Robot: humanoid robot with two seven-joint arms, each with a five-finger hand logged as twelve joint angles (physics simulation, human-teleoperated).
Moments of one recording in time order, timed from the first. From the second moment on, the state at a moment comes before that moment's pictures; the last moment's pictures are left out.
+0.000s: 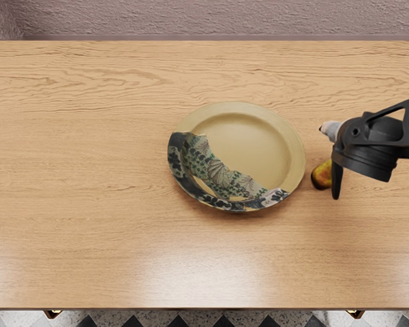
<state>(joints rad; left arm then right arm) 0.01 0.00 -0.06 -0.35 0.02 0.21 0.05 1.88 -0.38 -0.86 1.59 -0.14 -0.41 -0.61</state>
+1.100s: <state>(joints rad) 0.01 0.00 -0.06 -0.35 0.02 0.21 0.05 1.72 -0.39 -0.77 1.49 -0.16 -0.50 -0.61</state>
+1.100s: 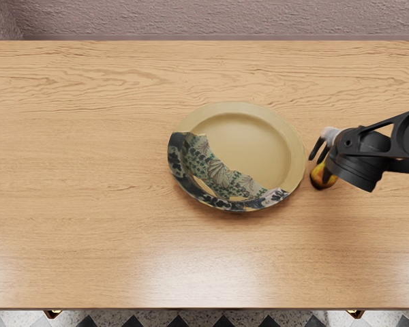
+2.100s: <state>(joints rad) 0.01 0.00 -0.06 -0.35 0.02 0.21 0.05 1.61 -0.73 -0.07 1.39 -0.12 0.13 -0.61</state>
